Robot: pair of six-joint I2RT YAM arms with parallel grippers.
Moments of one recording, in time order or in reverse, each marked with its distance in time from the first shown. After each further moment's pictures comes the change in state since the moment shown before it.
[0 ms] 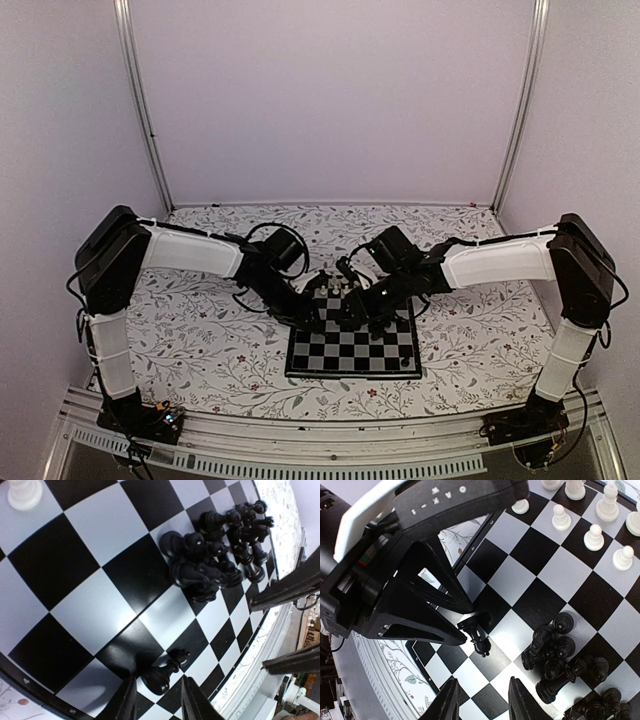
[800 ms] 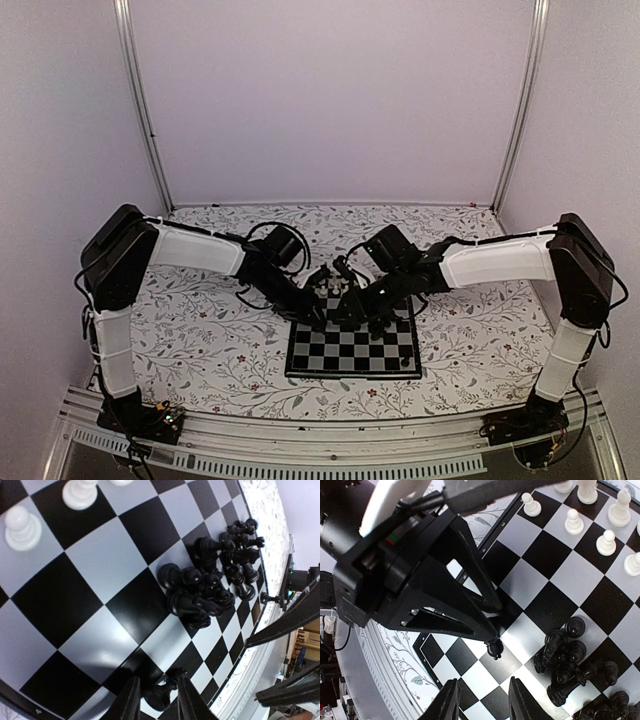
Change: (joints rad) left arm 0.034 0.039 0.016 0.077 0.079 -0.010; right arm 0.011 0.012 0.019 0.000 -0.016 0.010
